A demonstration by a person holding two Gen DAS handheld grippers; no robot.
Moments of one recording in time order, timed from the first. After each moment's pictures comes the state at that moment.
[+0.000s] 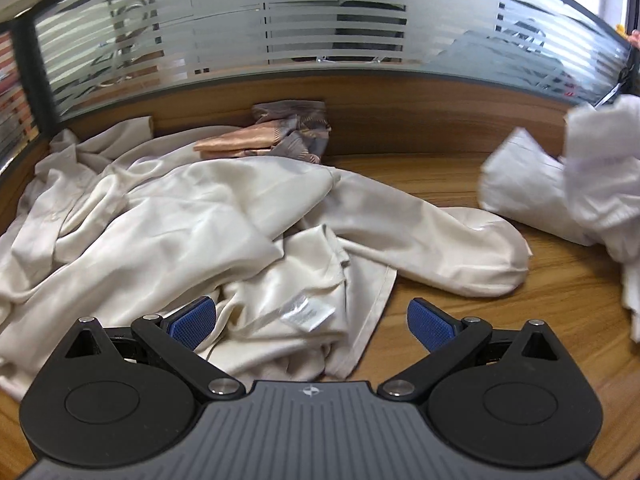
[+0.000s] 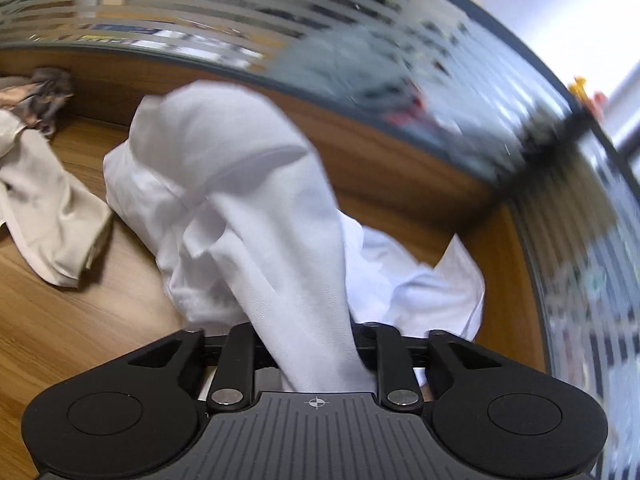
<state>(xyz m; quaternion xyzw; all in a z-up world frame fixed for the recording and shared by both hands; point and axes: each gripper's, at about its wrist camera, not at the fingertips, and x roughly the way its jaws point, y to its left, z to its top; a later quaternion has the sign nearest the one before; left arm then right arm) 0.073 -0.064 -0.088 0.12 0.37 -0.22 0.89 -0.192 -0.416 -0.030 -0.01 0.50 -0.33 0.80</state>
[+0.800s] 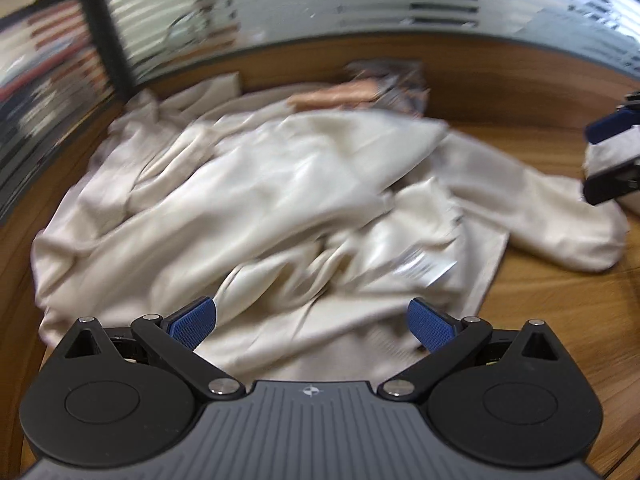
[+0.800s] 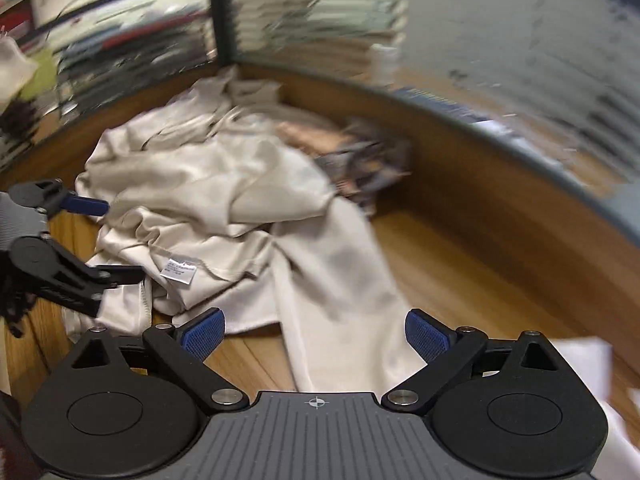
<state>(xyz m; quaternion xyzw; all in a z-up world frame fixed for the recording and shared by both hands) 0.077 -0.021 -0.119 0.15 0.40 -0.09 0.90 0.003 -0.281 -0.109 -0.02 0.41 0.11 0.91</state>
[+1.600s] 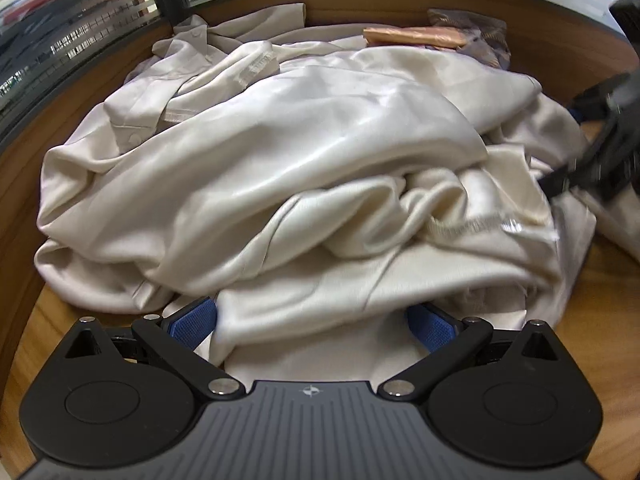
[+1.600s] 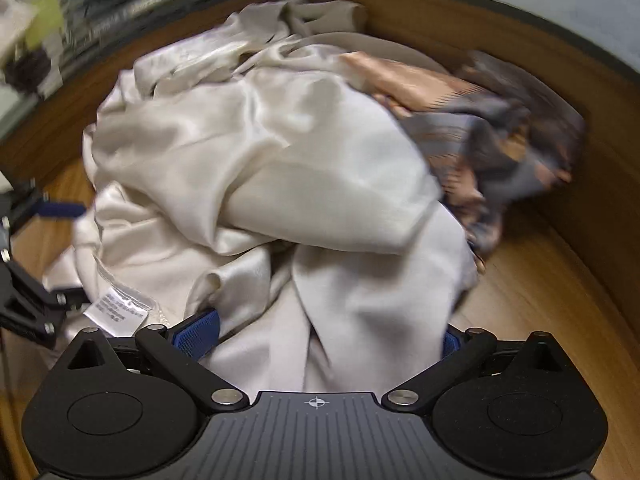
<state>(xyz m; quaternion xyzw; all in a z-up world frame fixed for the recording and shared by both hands) 0.105 0.002 -0.161 0.12 0.43 -0.03 0.89 0.119 -0.243 -0.191 -0.06 0.46 0.24 0.85</state>
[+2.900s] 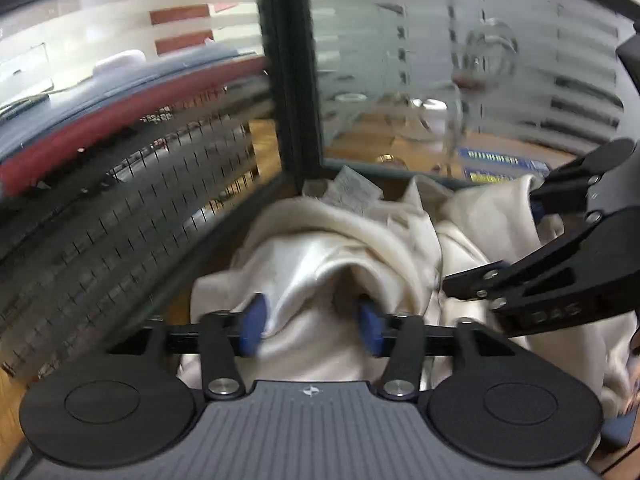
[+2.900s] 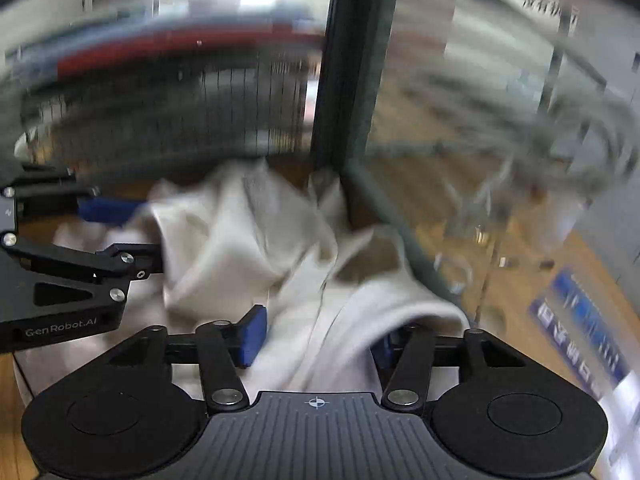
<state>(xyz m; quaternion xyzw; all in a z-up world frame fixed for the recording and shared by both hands) 0.298 0.070 -0.062 0.07 0.32 0.00 0.94 0.322 -0.105 -0.076 -0.16 0.37 0.23 0.88</state>
